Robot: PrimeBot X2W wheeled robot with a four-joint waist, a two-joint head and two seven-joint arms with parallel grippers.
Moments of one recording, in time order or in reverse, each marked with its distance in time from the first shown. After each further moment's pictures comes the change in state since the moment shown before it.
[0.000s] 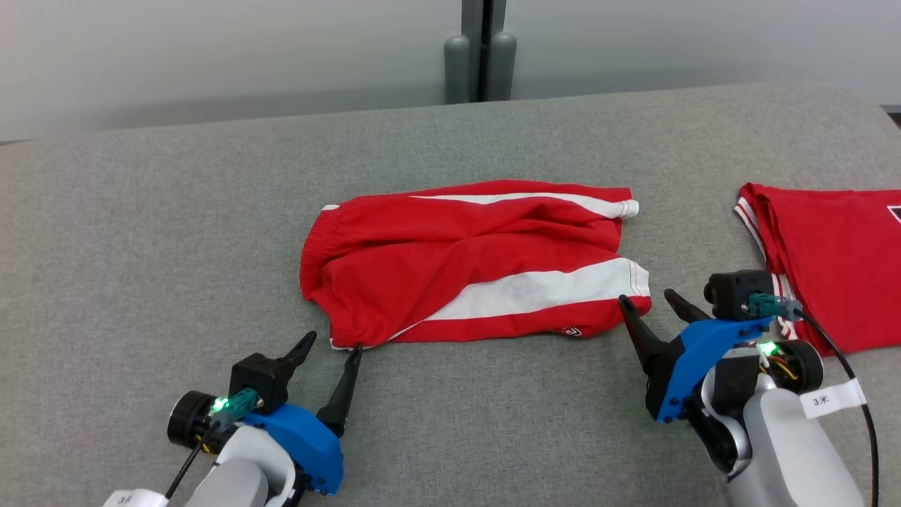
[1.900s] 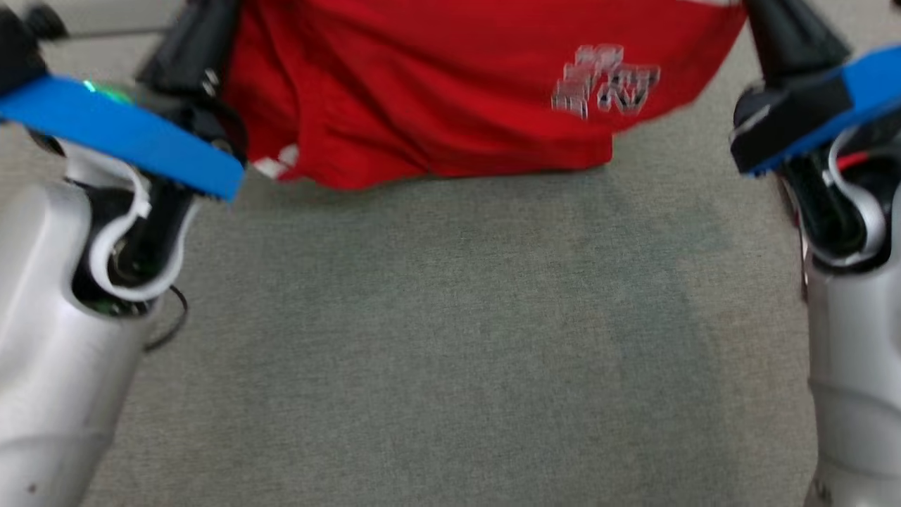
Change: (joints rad) left arm -0.444 0.165 0.090 -0.492 -0.621 0.051 0.201; right arm -0.386 -0.049 -0.045 -0.381 0.122 0.000 0.100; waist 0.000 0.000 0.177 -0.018
